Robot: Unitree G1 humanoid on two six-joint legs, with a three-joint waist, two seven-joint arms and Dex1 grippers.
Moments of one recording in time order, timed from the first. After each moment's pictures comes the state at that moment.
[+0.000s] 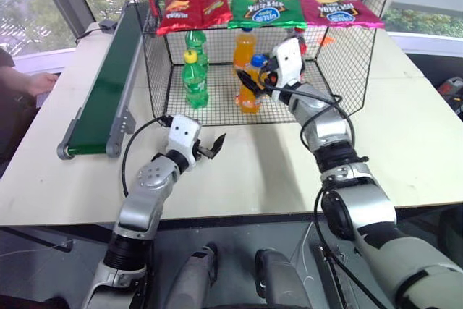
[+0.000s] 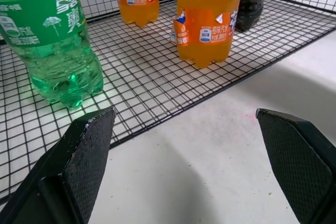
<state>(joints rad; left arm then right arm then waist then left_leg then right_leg) -0.29 0.23 -0.10 -0.20 -0.13 0.43 -0.34 -0.97 -0.24 0.00 0.67 0.13 0.08 0.51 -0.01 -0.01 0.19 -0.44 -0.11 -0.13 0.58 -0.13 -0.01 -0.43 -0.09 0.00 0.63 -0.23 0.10</state>
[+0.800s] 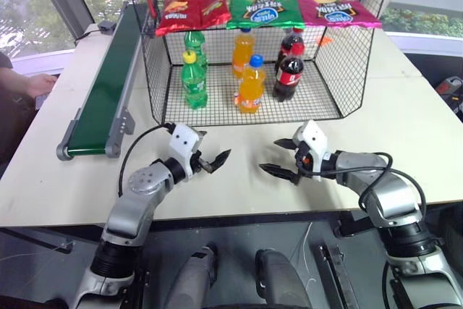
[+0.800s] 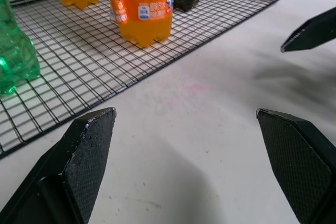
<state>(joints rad) -0.24 0.31 -0.10 -0.25 -0.22 0.48 -0.52 -0.35 -0.57 0.08 -0.16 0.29 0.62 0.85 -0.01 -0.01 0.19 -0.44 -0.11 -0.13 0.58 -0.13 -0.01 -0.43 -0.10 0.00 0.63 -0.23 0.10</state>
